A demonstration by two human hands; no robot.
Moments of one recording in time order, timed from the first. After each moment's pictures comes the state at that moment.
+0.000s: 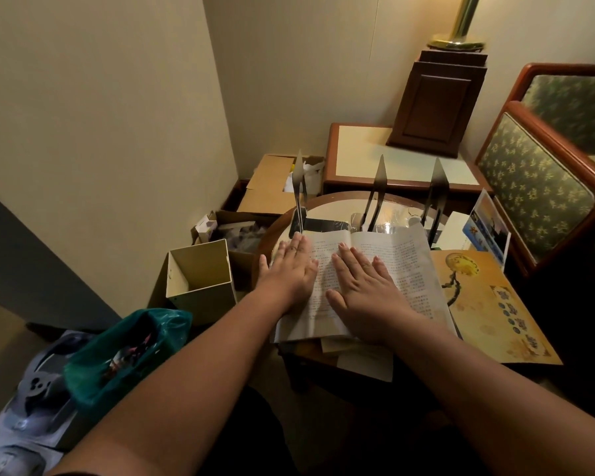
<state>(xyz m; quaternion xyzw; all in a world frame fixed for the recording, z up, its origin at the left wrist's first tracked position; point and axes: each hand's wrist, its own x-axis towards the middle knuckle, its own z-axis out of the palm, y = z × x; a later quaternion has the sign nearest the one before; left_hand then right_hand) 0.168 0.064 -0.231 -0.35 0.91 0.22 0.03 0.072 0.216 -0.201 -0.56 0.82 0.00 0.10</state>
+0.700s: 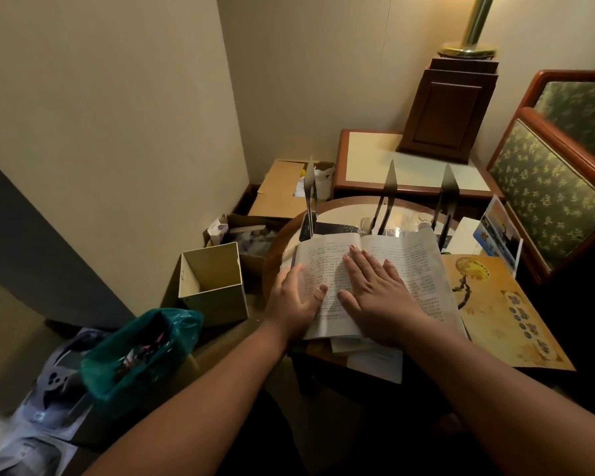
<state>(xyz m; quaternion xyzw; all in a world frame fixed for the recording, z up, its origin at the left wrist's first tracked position) 0.214 0.101 -0.249 -0.38 0.83 0.38 -0.17 0.069 0.221 -0.206 -0.57 0.82 -0.03 0.10</state>
